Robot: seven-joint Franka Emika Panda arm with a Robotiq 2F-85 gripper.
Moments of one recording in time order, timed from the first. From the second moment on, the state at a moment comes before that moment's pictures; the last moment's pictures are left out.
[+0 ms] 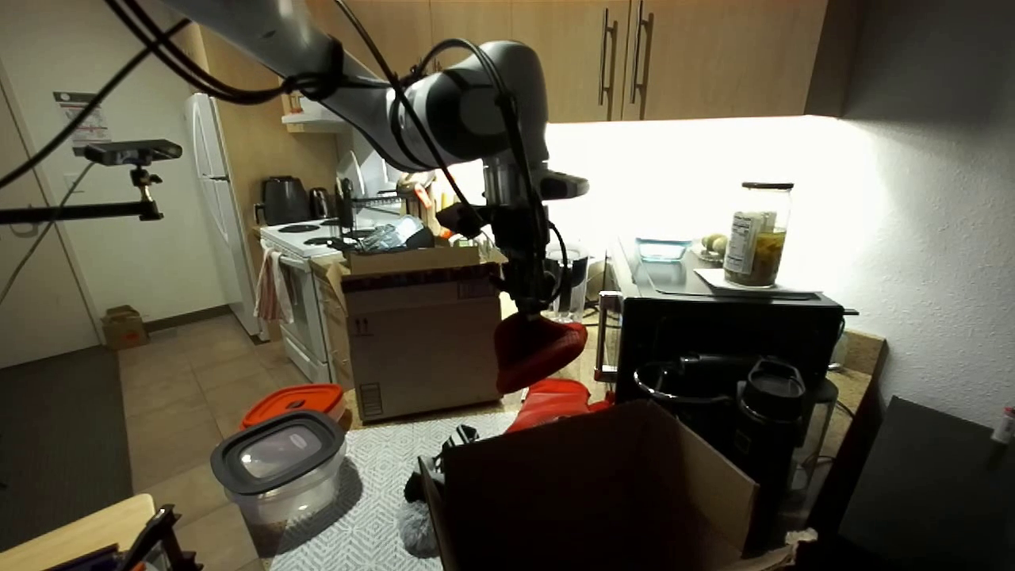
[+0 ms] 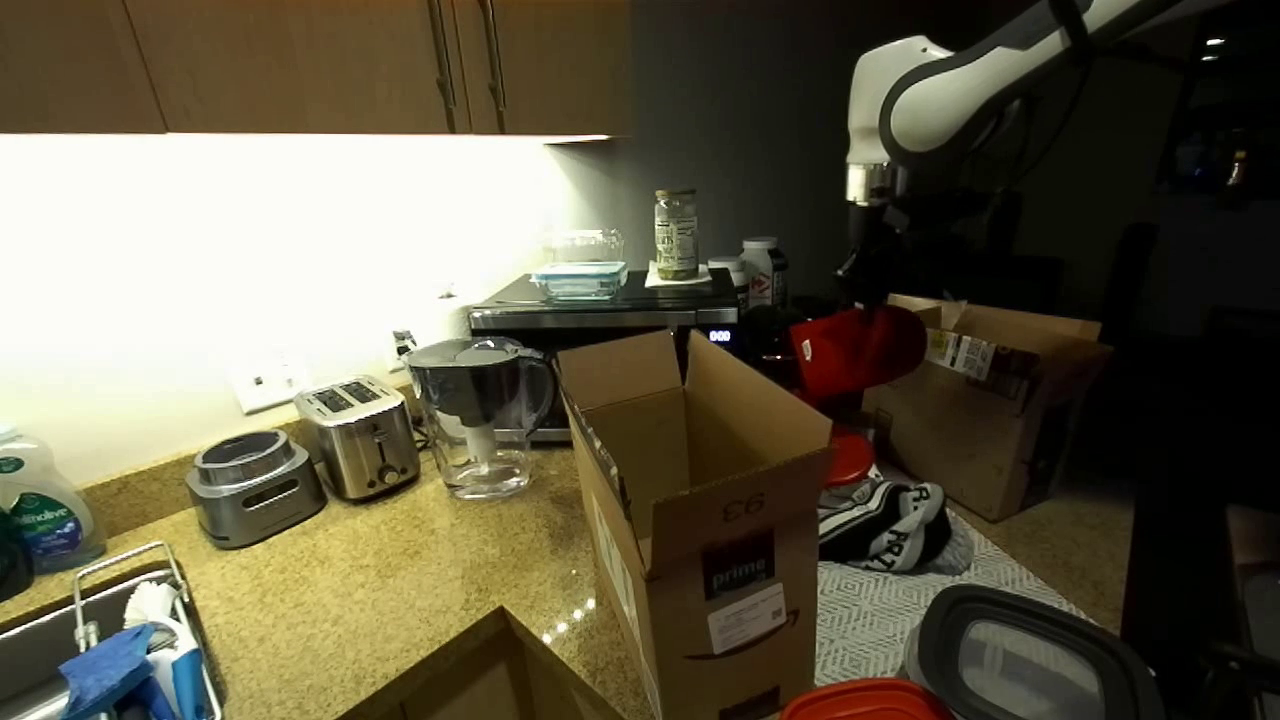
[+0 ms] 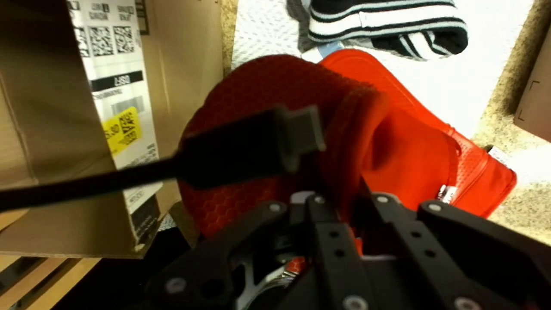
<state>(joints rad) -0.02 0.12 -0.11 -1.99 -0.12 2.13 0.36</state>
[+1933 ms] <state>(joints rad) -0.27 -0.03 -0.31 -2.03 -0.12 2.03 0.36</state>
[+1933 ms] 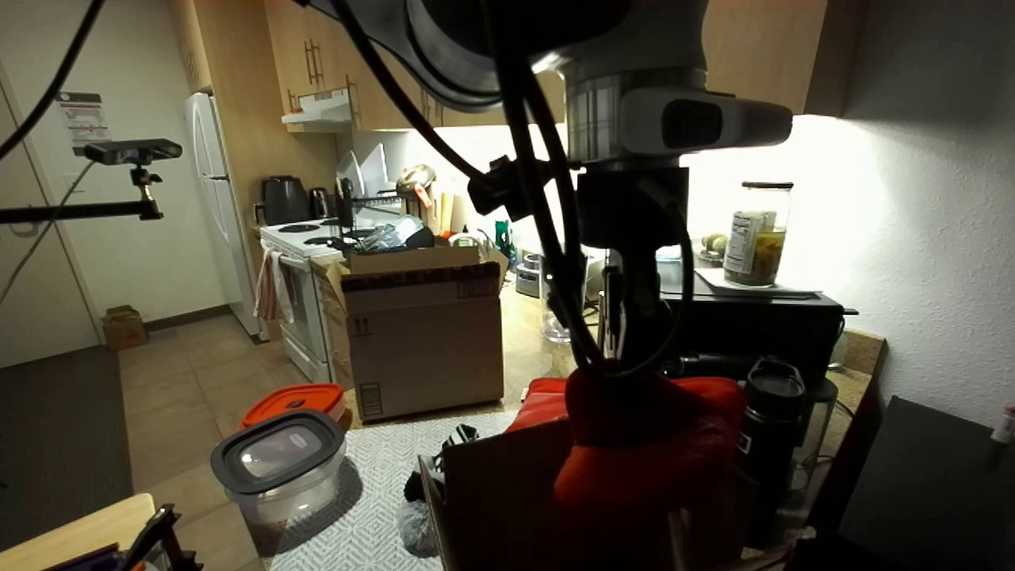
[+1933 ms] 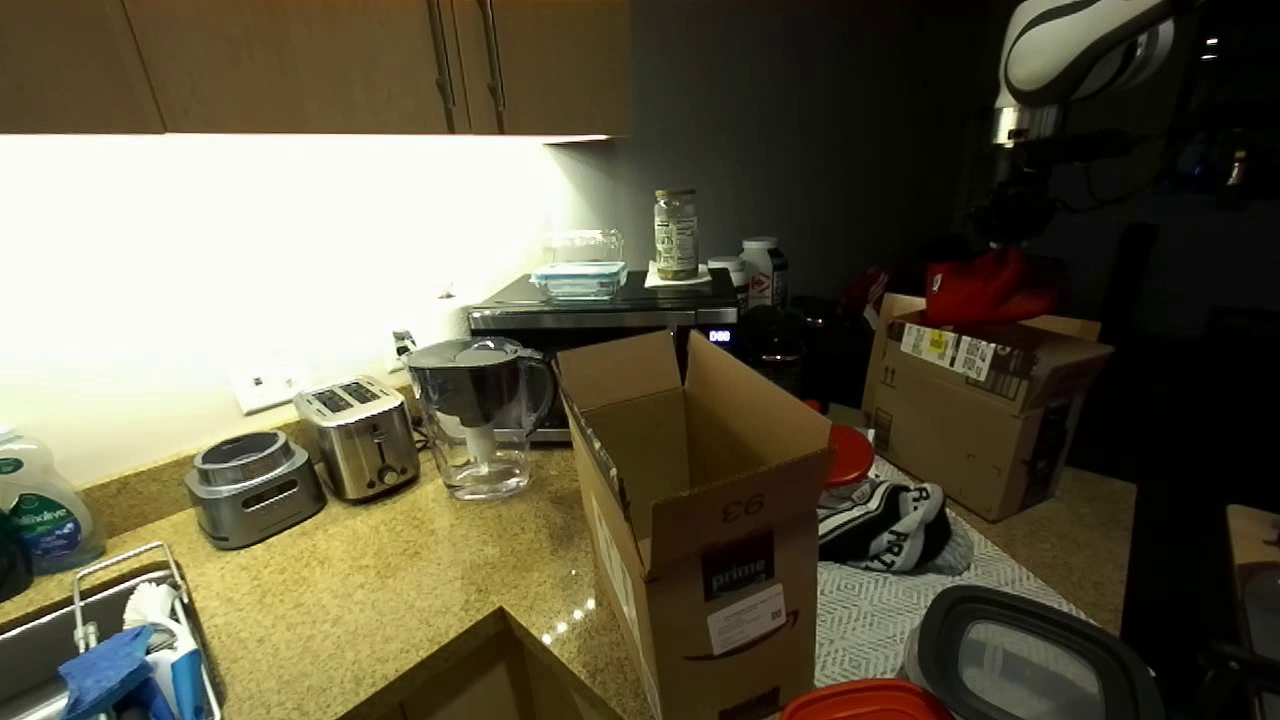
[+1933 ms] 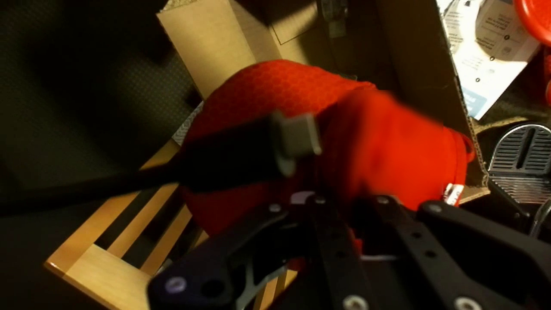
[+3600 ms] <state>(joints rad) -0.29 -0.03 -0.31 -2.16 -0.12 2.07 0.39</state>
